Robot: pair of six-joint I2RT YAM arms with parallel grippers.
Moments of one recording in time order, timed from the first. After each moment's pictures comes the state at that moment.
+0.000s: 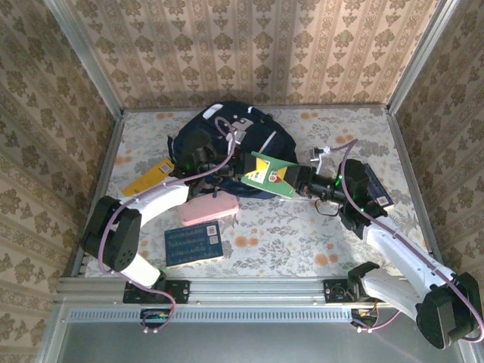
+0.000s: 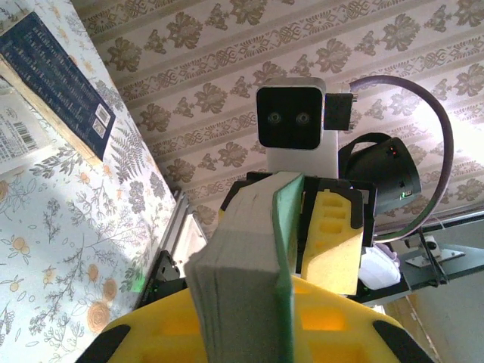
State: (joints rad) left arm -0.58 1.56 0.93 0.59 1.12 -1.19; right arm 0.37 0.97 0.63 0.21 -0.67 1.09
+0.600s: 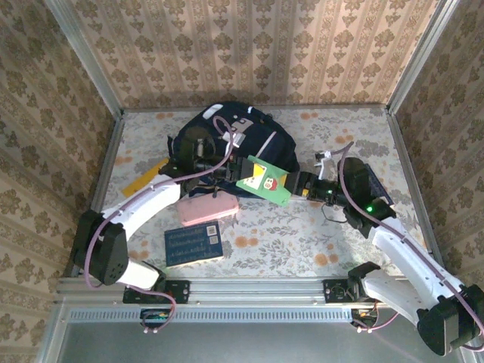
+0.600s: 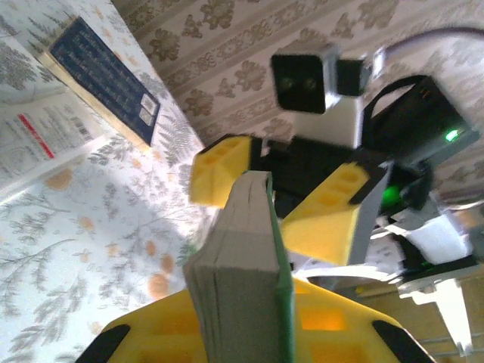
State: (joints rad) left arm -0.59 1.44 1.06 -0.01 1.07 -0.69; right arm 0.35 0.91 0.74 -0.25 -0.53 0.70
